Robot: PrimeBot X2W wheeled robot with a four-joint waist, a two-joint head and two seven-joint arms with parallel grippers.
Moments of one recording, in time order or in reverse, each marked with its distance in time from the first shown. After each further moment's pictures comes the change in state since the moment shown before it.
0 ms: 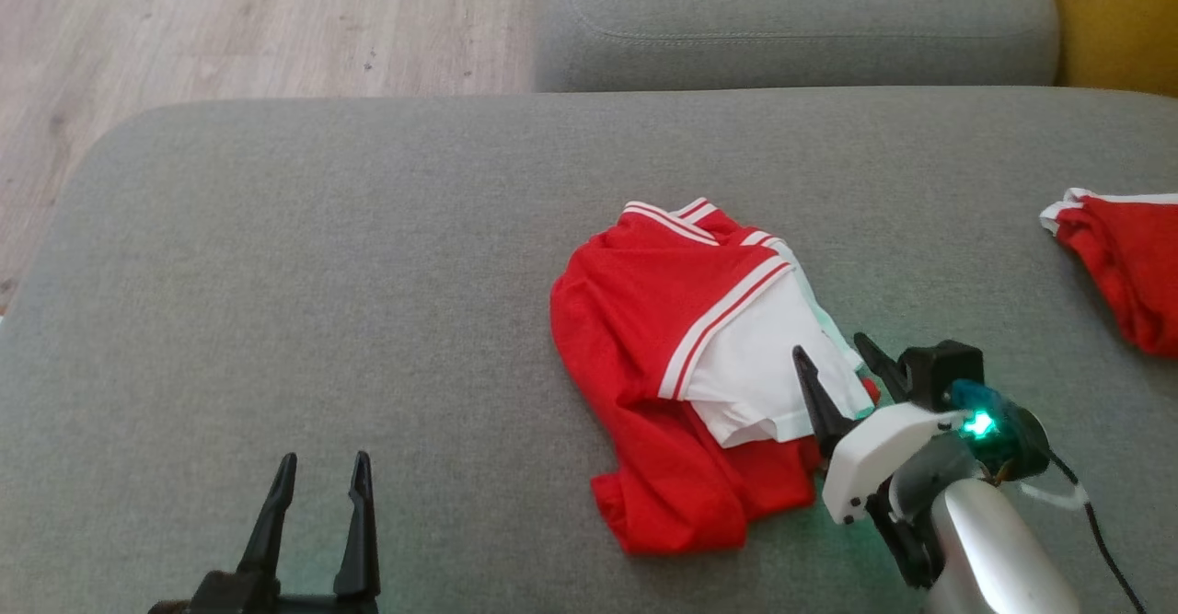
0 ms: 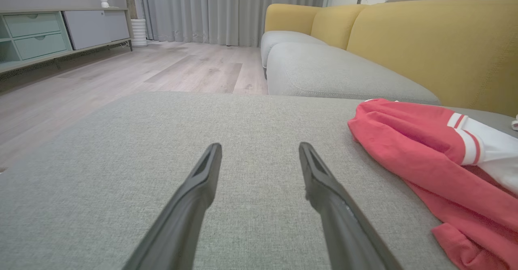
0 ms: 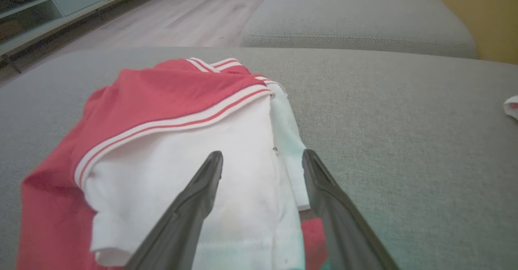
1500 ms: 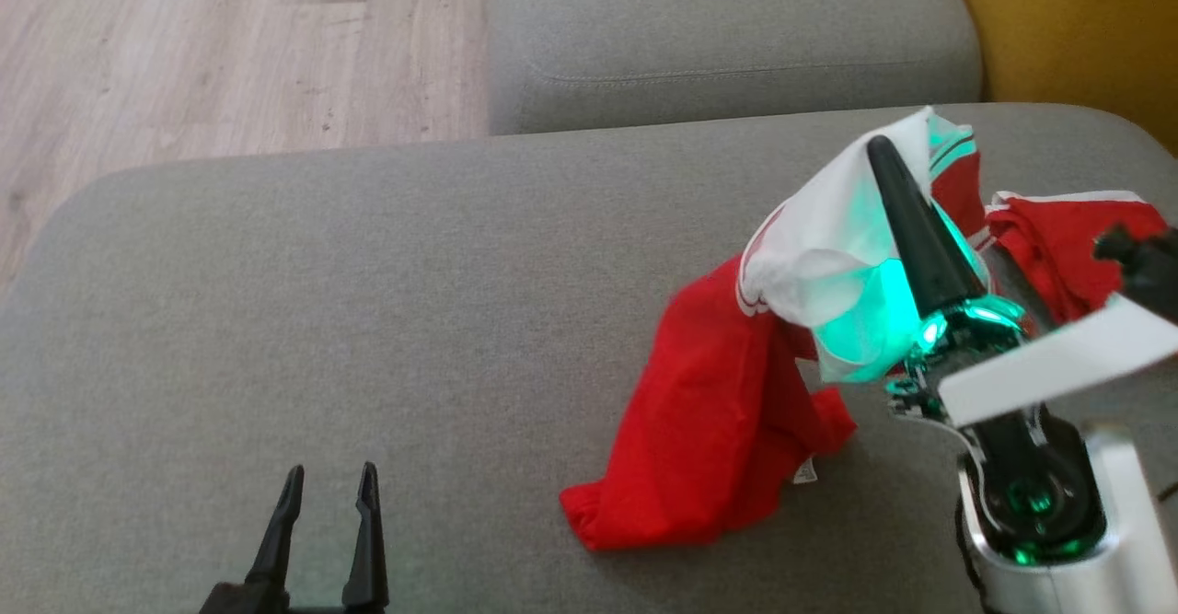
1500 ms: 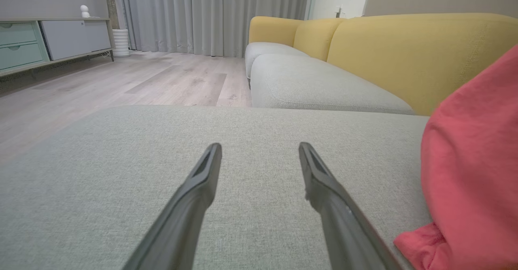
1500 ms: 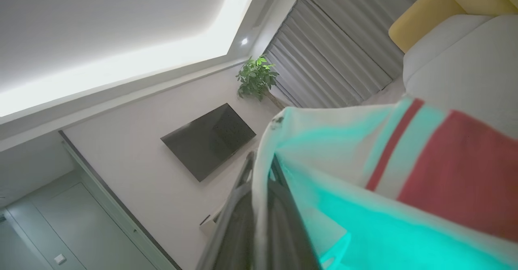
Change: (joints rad) left arm 0.021 -0.002 -0.030 -0.006 -0.029 0.034 0.000; right arm 0.047 -0.003 -0.002 -0.731 0.936 0.000 0.242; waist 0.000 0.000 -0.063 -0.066
